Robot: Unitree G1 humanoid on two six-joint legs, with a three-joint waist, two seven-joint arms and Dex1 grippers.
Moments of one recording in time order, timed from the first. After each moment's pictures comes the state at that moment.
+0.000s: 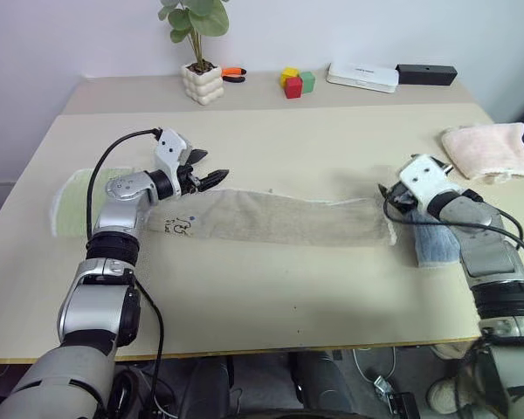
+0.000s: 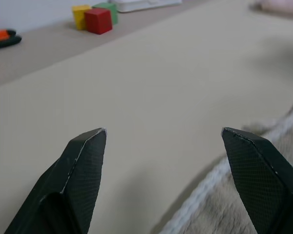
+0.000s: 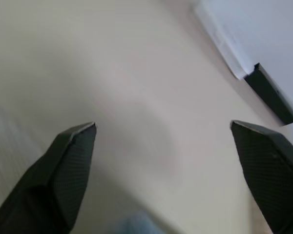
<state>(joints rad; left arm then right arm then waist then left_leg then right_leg) -0.87 0.40 0.11 0.79 -0.22 0.11 -0.87 -0.53 -0.55 -0.16 0.18 0.09 0.22 0.49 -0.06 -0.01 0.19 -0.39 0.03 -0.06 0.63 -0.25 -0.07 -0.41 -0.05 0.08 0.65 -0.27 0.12</state>
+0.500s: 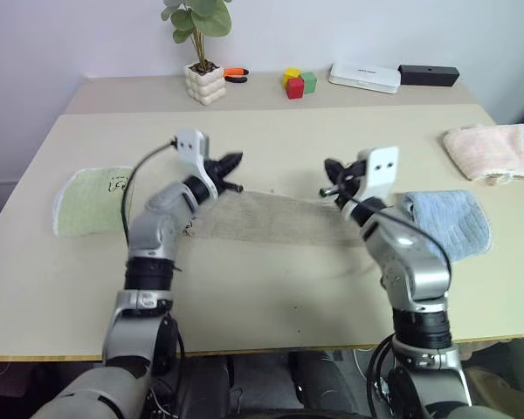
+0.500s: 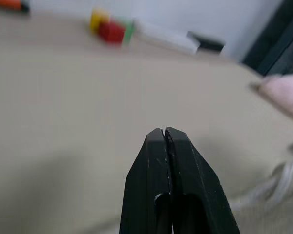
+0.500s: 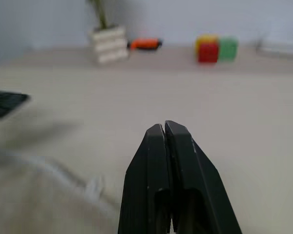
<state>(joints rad) -0.64 0.12 0.13 0.27 -0.35 0.50 -0.42 -0.36 -0.17 -0.01 -0.23 0.22 0.52 0.18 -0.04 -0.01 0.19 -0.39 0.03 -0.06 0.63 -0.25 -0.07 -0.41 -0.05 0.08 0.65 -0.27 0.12</state>
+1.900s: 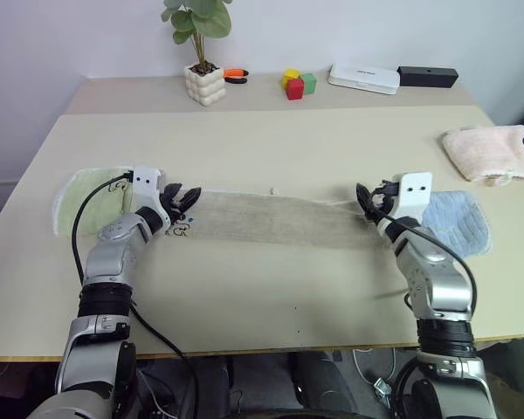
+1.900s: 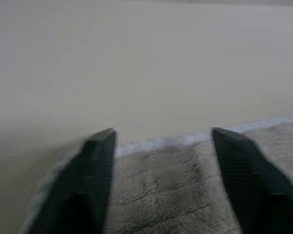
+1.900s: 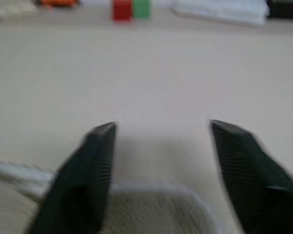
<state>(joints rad) -0.52 0.43 0.17 0.35 -0.32 0.33 -0.64 -0.31 -0.31 -0.25 -0.15 0.32 0.48 0.24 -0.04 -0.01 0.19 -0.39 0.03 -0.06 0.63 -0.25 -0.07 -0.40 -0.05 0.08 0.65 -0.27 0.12</state>
